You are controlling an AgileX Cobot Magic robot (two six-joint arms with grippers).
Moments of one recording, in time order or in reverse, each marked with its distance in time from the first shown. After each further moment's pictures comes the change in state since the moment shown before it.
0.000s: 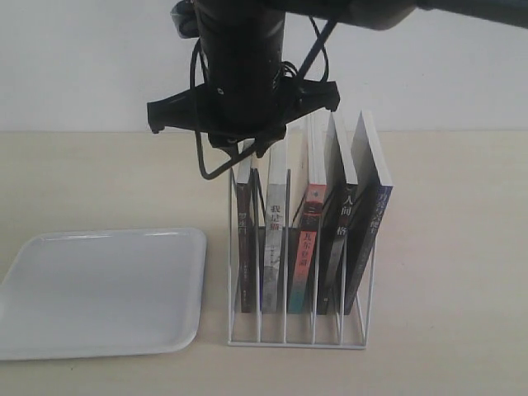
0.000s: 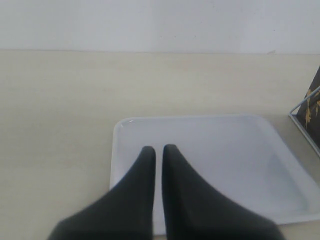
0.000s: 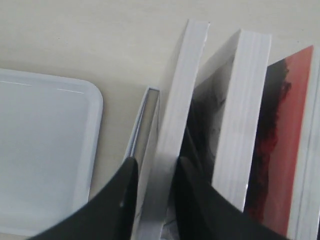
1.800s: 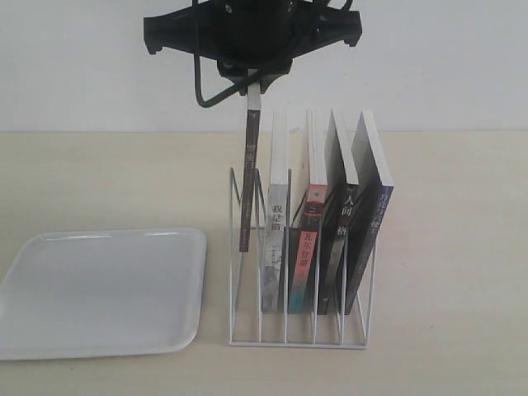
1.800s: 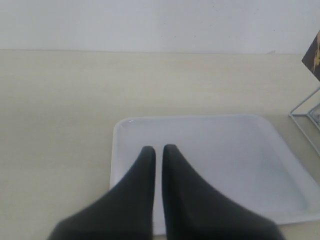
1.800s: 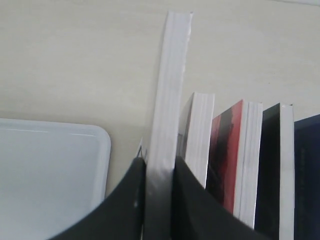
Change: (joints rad) left arm 0.000 0.000 0.000 0.000 0.000 0.000; right arm 0.005 -0.069 -0.106 -0.078 0.044 0.040
